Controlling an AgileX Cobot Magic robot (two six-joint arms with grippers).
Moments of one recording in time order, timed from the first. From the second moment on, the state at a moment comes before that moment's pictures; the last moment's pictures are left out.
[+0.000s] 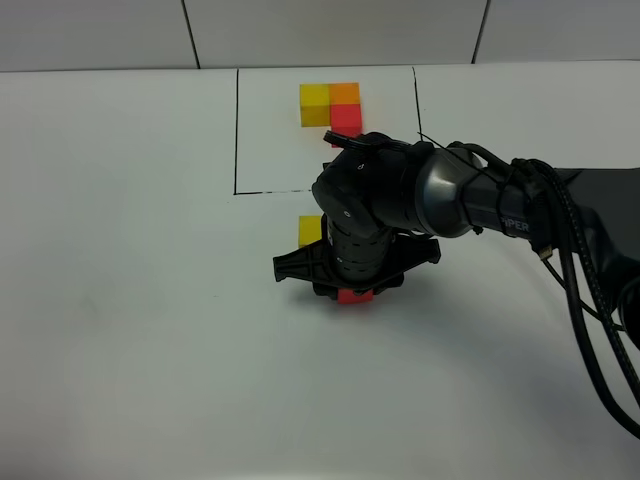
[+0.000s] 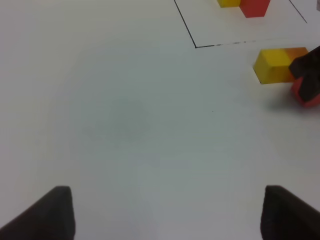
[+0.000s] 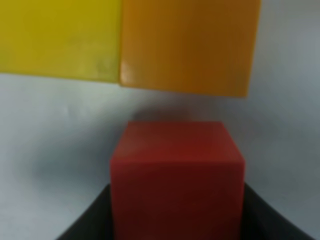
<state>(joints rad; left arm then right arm) -0.07 0.00 -0.50 -0.11 1.04 0.06 0.76 2.13 -1.45 -0.16 0.81 0.80</state>
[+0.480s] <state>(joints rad) -0.07 0.00 -0.50 -0.11 1.04 0.06 0.74 2.16 -1.46 -0.16 0.78 0.80</state>
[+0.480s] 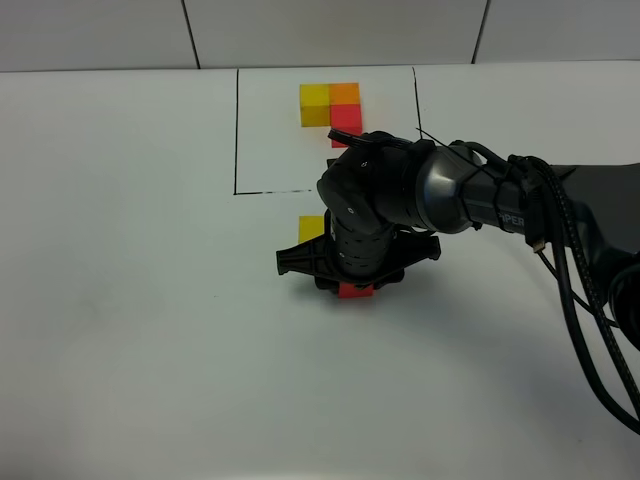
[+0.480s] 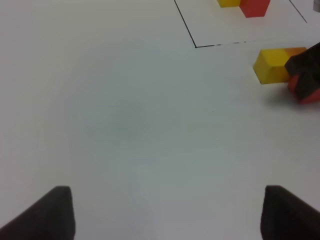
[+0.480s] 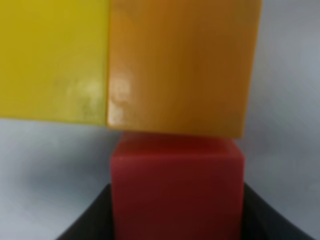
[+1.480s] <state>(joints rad) -0.07 0.00 -0.50 -0.11 1.04 0.06 0.72 2.18 -1.47 -0.13 0.76 0.79</state>
